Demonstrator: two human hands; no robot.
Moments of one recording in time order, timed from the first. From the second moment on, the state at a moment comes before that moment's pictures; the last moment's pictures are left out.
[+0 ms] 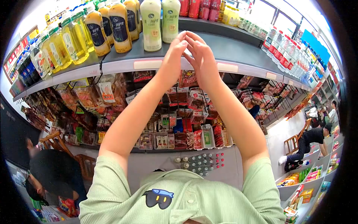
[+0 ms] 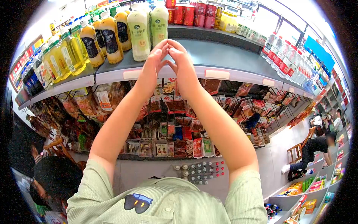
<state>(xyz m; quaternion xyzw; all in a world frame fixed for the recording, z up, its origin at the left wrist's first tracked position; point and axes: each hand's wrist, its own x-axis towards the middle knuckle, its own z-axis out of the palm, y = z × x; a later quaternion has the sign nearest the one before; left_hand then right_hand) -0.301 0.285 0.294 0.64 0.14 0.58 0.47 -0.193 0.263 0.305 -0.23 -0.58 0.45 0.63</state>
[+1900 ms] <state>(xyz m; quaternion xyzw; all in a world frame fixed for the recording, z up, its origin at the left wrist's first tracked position) -0.344 0.261 0.378 0.58 0.20 0.61 0.50 -0.239 0.276 0.384 -0.20 -0.60 0.38 0.68</state>
